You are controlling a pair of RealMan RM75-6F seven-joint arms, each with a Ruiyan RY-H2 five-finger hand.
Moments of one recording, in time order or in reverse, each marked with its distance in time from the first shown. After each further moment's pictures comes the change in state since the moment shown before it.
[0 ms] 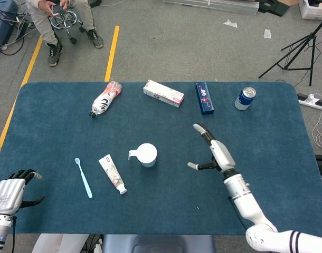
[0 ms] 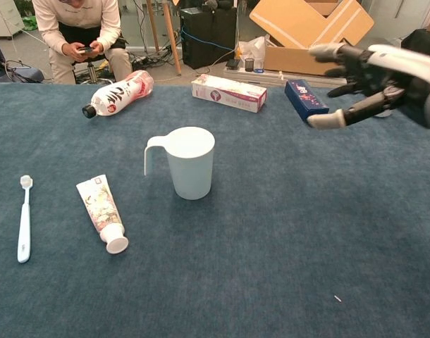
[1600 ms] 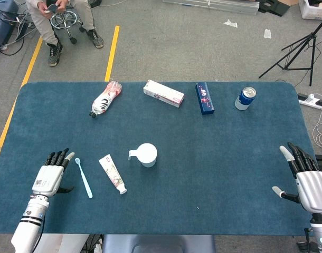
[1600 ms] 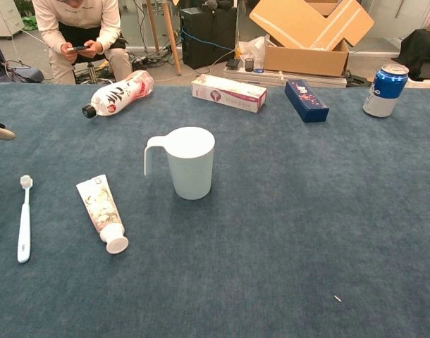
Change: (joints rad) left arm -0.180 -0.199 -0.074 0.000 -0.176 -0.170 0.286; right arm -0.399 0.375 -0.252 0.022 -0.329 0.482 -0.242
